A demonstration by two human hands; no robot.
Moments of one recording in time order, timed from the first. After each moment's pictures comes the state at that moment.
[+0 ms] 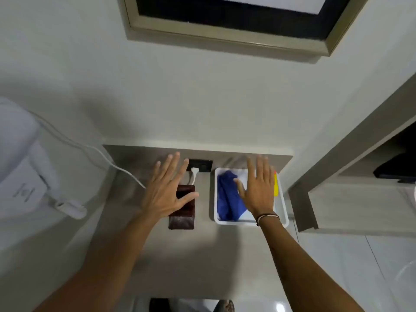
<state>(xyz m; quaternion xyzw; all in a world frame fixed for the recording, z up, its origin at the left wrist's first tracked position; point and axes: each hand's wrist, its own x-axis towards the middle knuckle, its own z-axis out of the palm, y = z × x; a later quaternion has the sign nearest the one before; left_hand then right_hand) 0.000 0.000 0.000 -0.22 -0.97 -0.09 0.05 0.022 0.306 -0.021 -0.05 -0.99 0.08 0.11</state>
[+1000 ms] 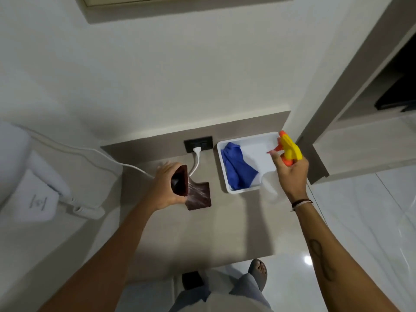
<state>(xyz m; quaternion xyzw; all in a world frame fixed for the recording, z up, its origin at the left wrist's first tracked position) 0.013 -0.053 -0.014 -0.22 -0.92 -0.29 -0.14 0.108 0.327 -0.007 -0.19 -0.76 0.57 0.24</state>
